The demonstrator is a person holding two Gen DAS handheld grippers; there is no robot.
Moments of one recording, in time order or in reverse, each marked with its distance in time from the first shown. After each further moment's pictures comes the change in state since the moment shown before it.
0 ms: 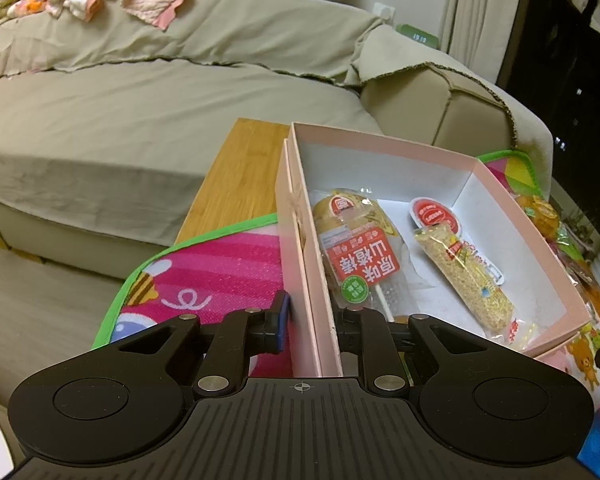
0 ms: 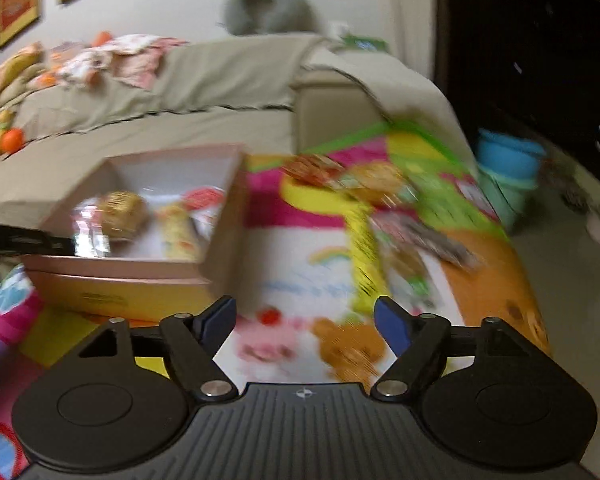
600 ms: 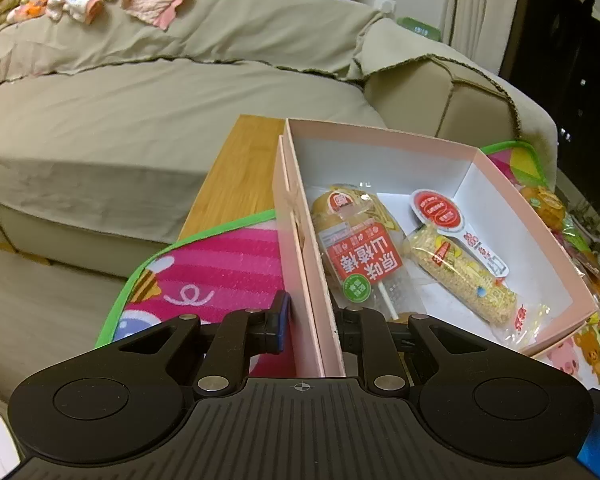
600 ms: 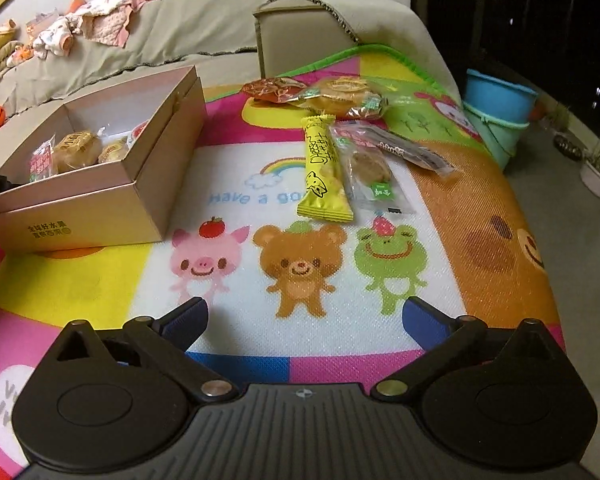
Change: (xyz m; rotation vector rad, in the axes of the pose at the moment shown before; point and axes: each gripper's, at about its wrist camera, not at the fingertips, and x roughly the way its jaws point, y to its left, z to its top) left arm -0.001 -0.002 -0.001 0.017 0.013 0.022; right arm 0.024 -0.031 -0.030 0.010 0.156 -0.012
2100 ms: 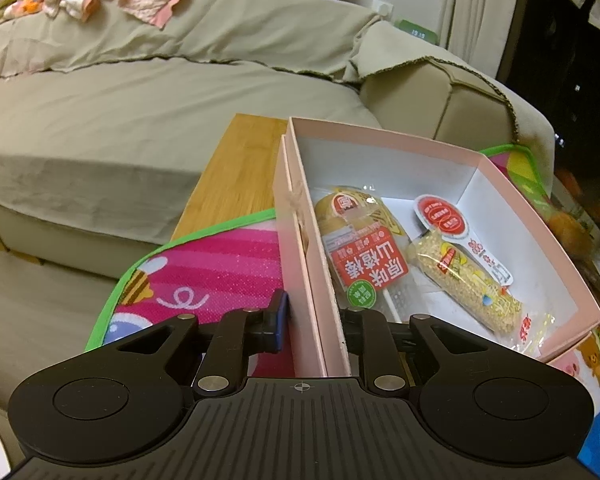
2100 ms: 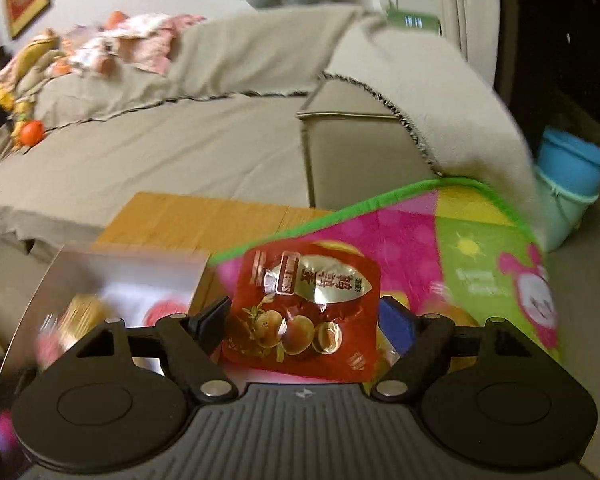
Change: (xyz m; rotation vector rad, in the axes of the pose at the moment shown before) left arm 0.007 0.005 -0.001 -0.009 -0.011 -0.028; right arm 0.041 0.004 0.178 -0.112 -0.038 0.164
